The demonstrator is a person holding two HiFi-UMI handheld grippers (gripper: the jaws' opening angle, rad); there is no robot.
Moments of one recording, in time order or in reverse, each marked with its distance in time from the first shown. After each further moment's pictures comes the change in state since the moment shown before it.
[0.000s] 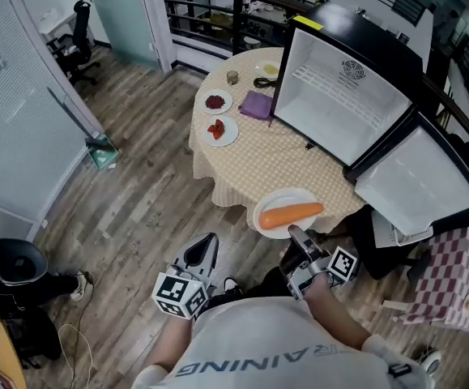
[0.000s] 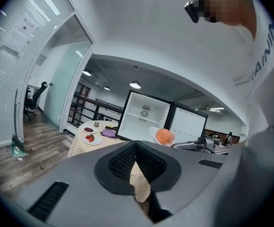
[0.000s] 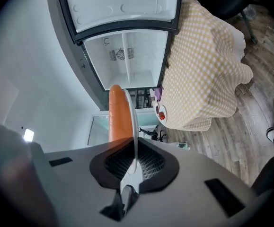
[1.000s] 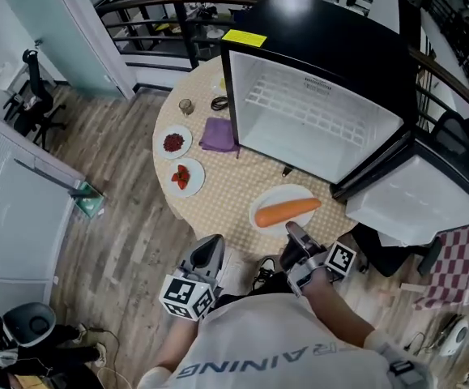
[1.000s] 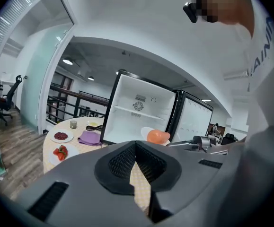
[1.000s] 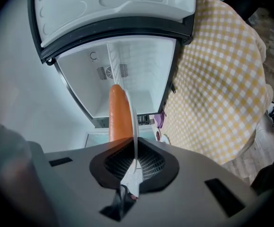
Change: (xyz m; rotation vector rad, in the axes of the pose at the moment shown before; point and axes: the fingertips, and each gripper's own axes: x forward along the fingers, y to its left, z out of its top) left arm 0.195 0.016 0.038 0.078 0.127 -0.183; right arm 0.082 -0.009 0.139 0.040 -0.182 -0.027
